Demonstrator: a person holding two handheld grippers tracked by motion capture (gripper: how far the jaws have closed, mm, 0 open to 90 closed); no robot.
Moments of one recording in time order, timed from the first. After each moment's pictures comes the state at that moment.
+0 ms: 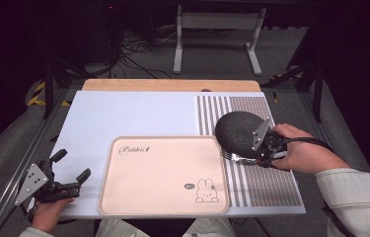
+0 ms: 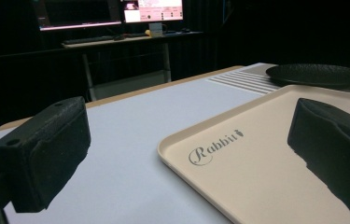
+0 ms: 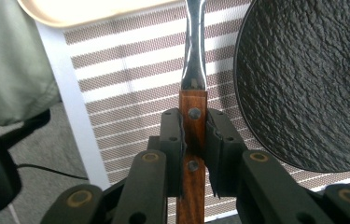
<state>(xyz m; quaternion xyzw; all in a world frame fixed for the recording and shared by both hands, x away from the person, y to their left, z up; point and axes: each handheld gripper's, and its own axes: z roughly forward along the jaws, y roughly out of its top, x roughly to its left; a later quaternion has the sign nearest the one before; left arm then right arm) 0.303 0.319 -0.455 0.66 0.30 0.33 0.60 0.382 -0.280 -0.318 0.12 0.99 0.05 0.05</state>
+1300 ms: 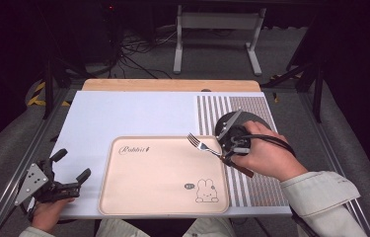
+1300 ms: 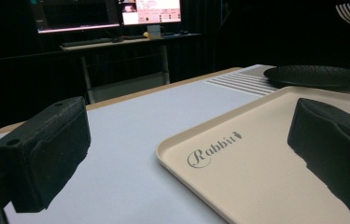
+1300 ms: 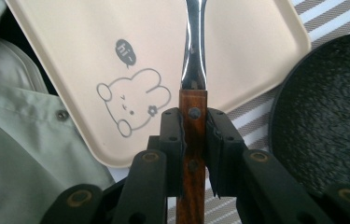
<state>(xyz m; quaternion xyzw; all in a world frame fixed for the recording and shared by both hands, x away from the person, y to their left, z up) 0.304 0.319 -0.454 0.66 0.30 0.33 0.60 0.371 -0.190 -0.300 0.25 0.96 0.13 0.04</state>
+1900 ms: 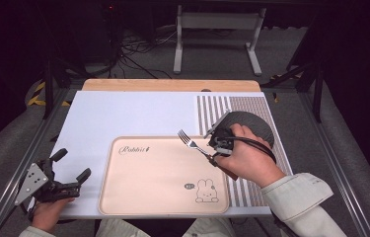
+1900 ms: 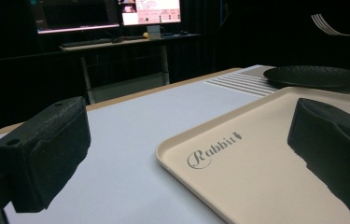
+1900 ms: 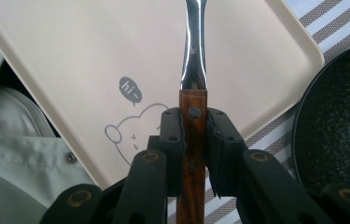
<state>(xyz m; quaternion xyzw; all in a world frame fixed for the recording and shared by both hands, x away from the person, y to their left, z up) 0.304 0.319 -0.454 0.66 0.30 0.33 0.60 0.372 -0.159 -0.314 0.31 0.94 0.14 0.05</state>
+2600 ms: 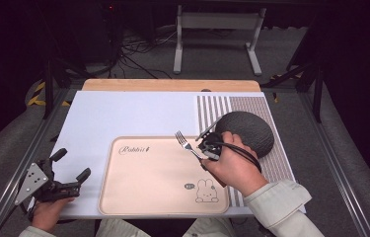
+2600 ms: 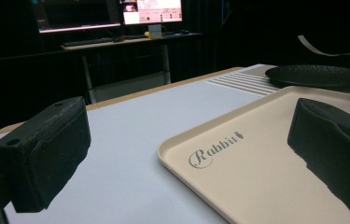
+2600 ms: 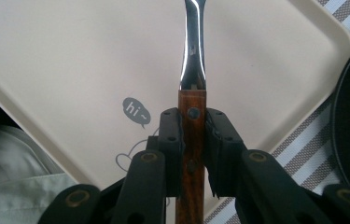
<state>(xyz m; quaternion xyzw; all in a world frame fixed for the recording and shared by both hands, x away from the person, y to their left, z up) 0.304 0.319 -0.454 0.66 0.30 0.33 0.60 0.370 -0.137 -0.341 0.39 0.91 0.14 0.05</state>
